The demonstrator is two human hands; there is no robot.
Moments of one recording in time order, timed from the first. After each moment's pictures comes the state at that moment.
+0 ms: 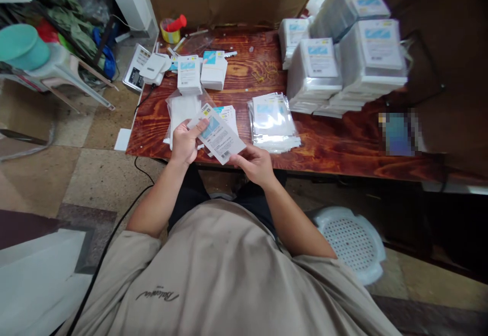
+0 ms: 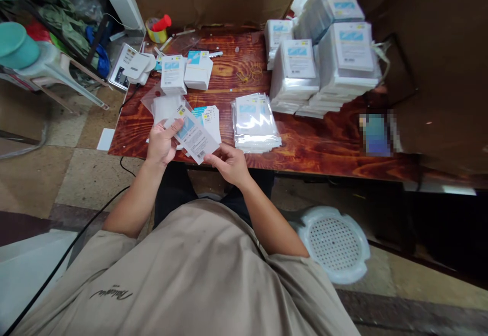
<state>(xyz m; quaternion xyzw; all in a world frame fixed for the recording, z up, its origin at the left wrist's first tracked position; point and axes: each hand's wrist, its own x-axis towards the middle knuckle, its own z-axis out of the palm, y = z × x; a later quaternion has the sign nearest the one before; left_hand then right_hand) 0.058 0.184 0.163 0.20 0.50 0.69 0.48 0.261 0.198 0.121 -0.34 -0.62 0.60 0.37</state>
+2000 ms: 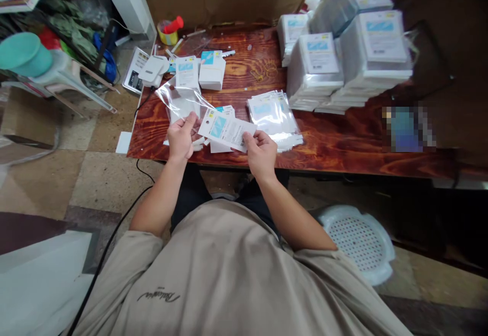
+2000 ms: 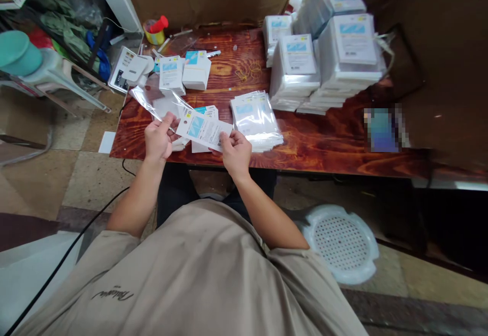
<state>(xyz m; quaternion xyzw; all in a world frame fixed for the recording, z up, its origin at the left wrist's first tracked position) 0.042 0.200 0.150 0.19 0.59 0.67 0.41 0.236 0.212 0.123 -0.47 -0.42 0.61 0.48</state>
